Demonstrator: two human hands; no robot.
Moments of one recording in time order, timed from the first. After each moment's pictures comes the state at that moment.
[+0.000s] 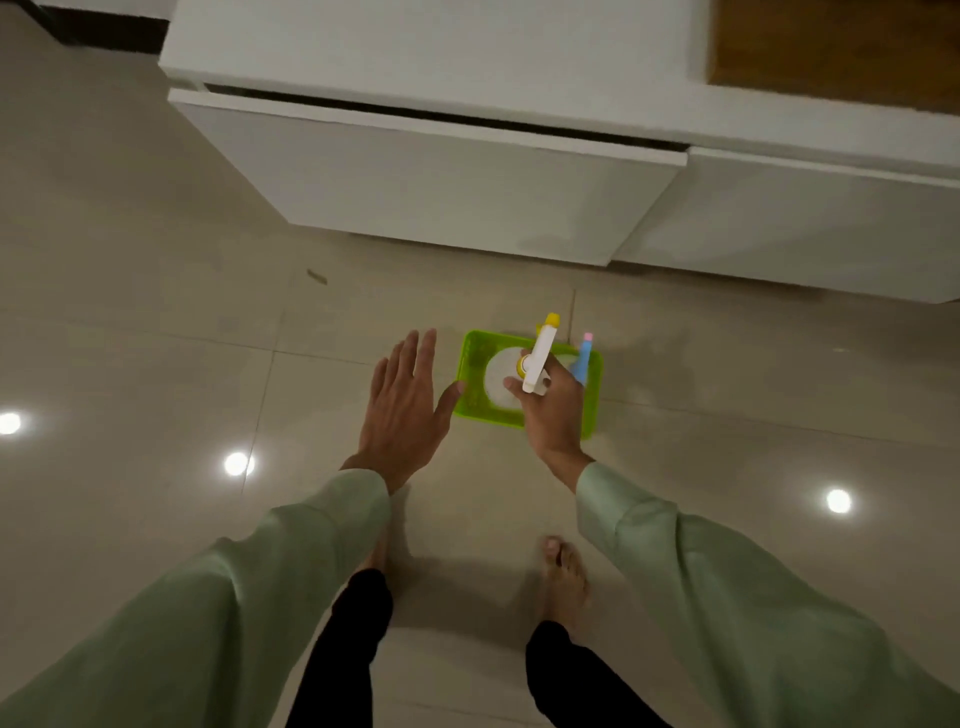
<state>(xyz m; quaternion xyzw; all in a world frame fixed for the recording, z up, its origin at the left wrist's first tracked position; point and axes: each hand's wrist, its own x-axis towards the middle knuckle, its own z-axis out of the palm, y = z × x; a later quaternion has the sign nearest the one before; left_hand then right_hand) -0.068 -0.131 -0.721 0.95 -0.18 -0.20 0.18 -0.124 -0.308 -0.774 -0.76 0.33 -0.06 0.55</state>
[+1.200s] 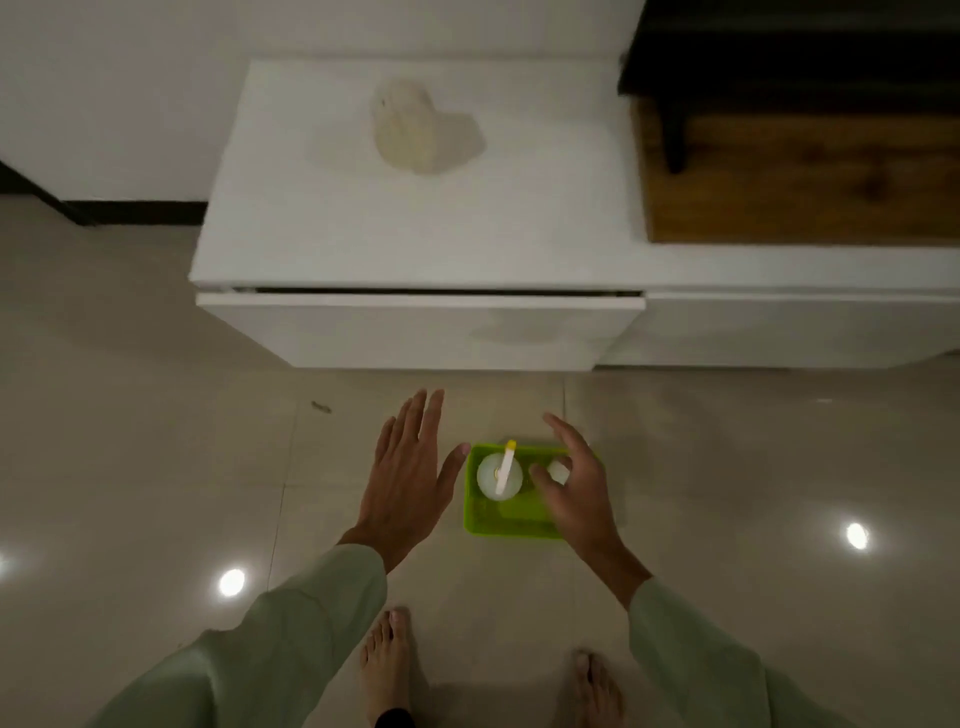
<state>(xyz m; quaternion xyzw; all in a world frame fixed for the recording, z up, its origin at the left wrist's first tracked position) 0.030 -0.157 -0.644 0.93 -0.25 -0.16 0.21 -0.080 -0.338 -0.682 -0.77 0.30 -0.05 0.56</state>
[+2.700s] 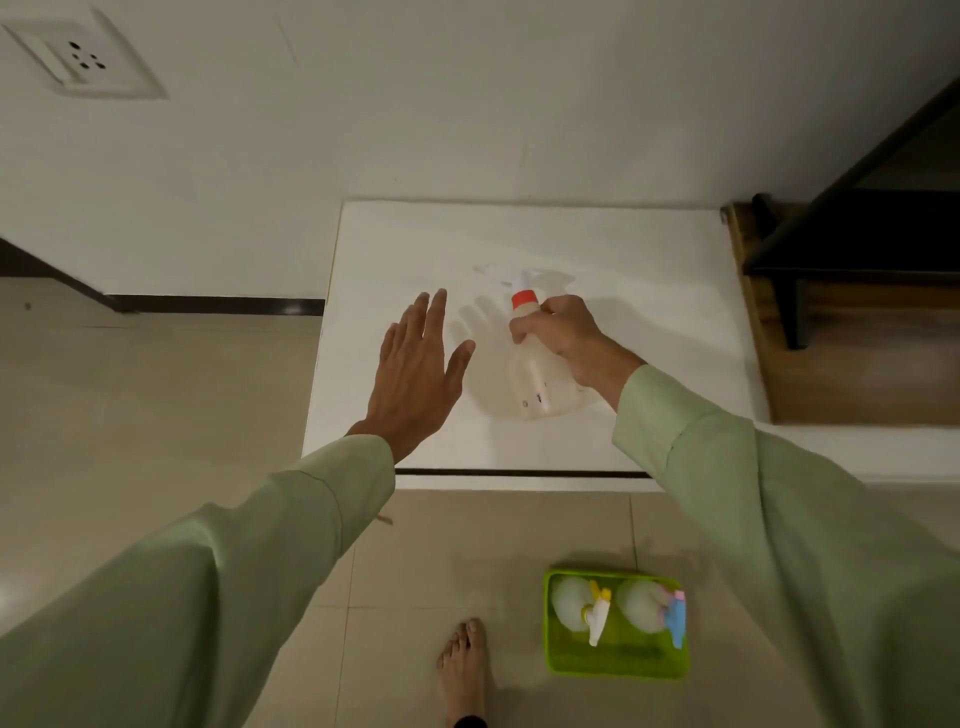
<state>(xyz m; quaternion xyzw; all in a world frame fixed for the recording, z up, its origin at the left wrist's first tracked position) 0.385 -0.166 -0.564 0.93 -0.26 -0.12 0.25 0.360 -0.364 -0.553 -0.71 0.42 0.12 0.55</state>
